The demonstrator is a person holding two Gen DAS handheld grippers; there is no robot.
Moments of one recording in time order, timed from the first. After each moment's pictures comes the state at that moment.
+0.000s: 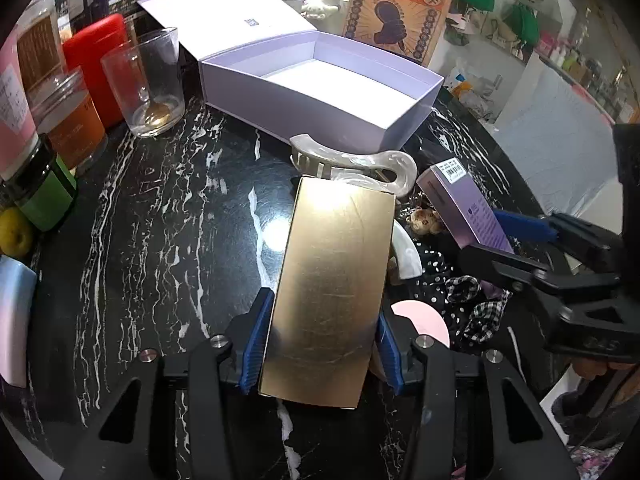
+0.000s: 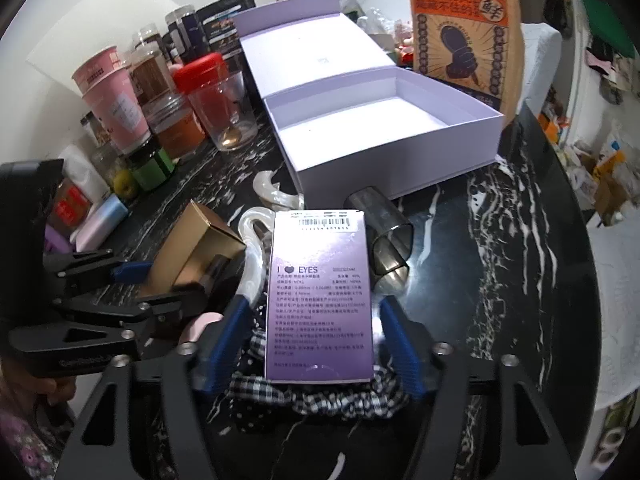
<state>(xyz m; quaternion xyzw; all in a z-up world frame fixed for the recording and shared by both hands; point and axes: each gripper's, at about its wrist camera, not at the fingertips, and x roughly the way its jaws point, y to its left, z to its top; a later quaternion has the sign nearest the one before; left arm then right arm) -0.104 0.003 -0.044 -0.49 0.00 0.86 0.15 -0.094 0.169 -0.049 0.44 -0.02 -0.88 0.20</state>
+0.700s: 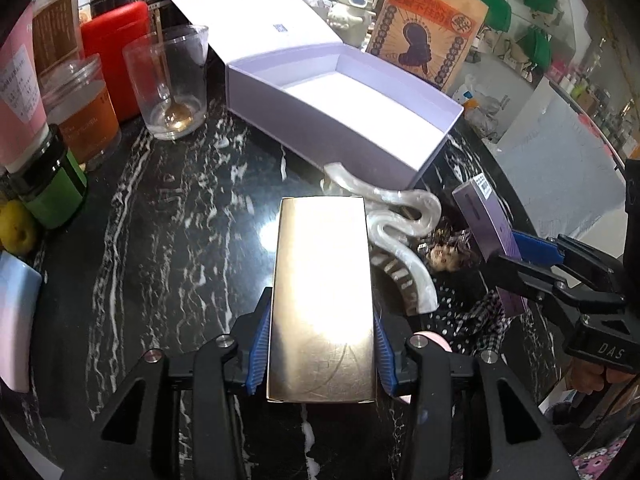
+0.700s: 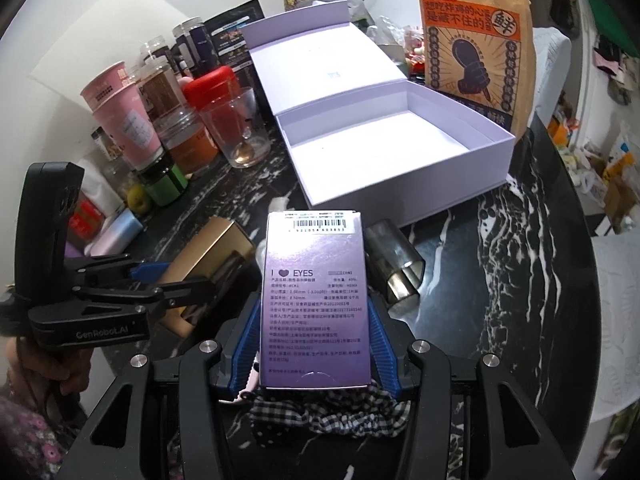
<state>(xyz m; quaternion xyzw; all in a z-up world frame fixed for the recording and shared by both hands) -0.121 -0.018 -0.027 -0.49 -0.03 0.86 0.14 -0.104 0.168 -0.027 0.43 -0.04 -0.88 0.22</state>
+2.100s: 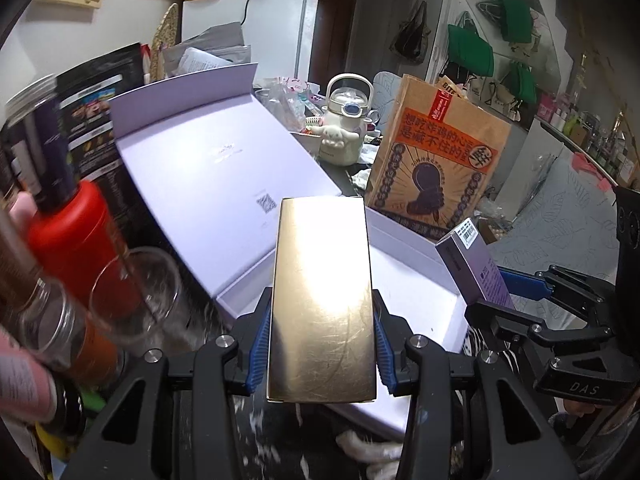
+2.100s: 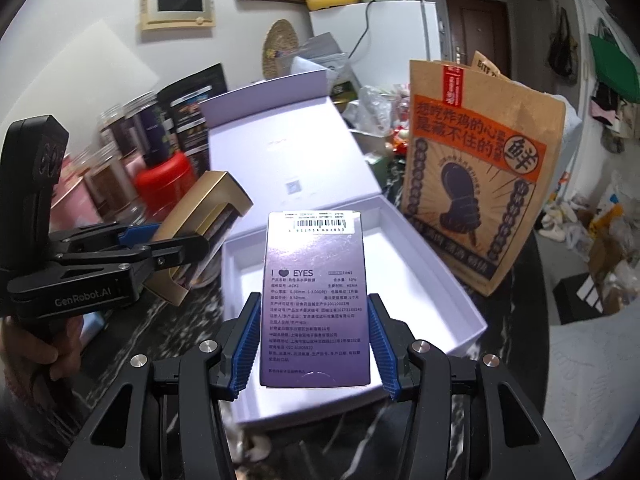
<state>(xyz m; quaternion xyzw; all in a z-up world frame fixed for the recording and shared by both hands) -0.271 0.004 0.065 -0.38 -0.01 0.91 0.15 -0.240 0.183 0.039 0.36 -0.01 -0.91 0.19</state>
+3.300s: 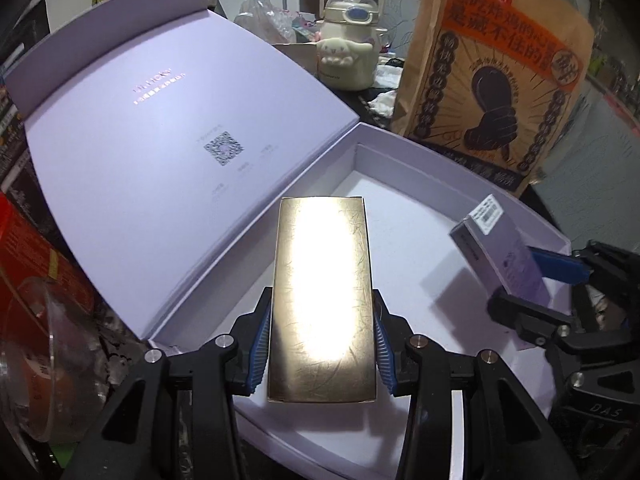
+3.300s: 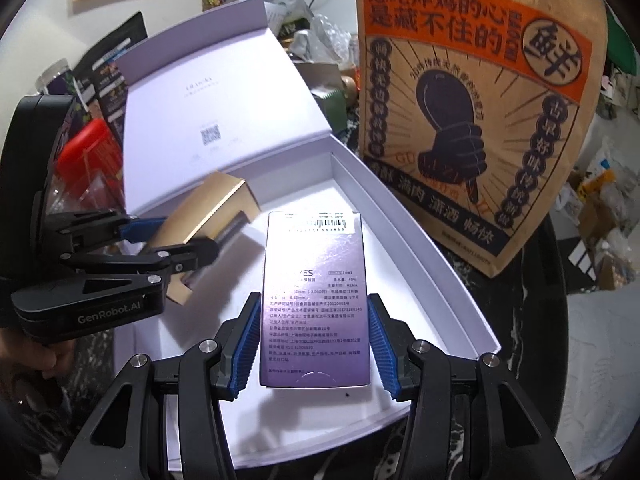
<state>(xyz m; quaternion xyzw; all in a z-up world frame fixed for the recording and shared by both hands) -0.355 0.048 -0.020 -0.47 0.08 0.87 0.14 -0.311 0.194 -0.031 0.45 -0.01 -0.88 0.14</state>
